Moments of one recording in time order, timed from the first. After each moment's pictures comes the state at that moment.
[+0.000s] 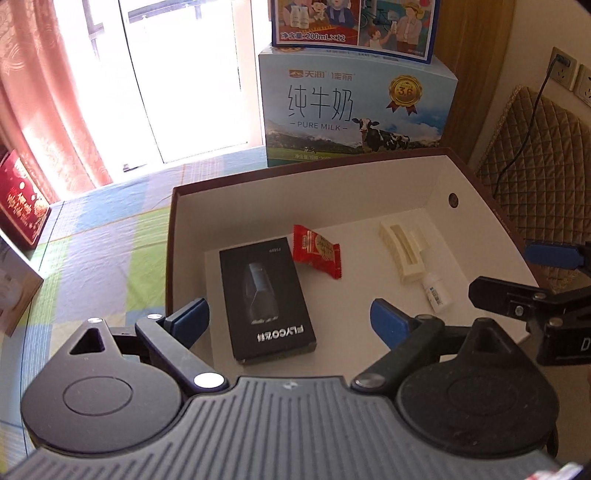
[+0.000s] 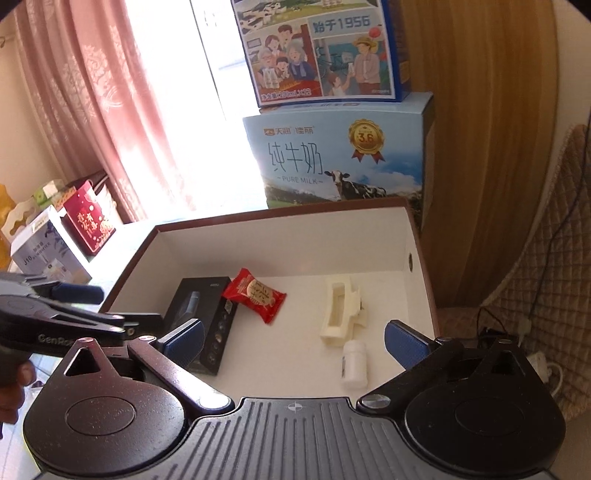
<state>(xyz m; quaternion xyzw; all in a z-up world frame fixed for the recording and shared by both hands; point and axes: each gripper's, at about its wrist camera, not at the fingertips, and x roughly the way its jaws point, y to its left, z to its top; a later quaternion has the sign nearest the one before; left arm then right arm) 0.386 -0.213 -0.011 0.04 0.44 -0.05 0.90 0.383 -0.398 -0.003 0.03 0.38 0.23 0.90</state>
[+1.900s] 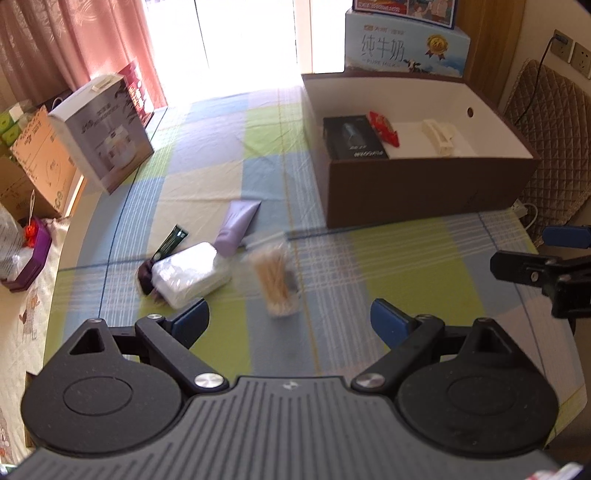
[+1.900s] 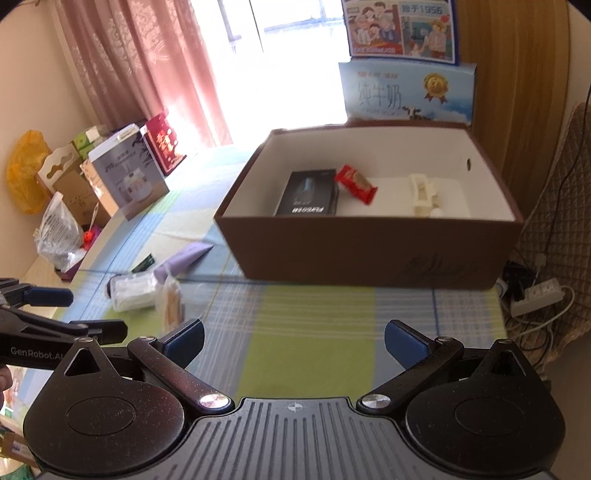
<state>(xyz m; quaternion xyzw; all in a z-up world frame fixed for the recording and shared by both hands) 0.157 -0.105 -0.004 0.03 0.47 0.01 0.88 0.181 -0.326 -0.005 0.00 0.42 0.25 0.87</state>
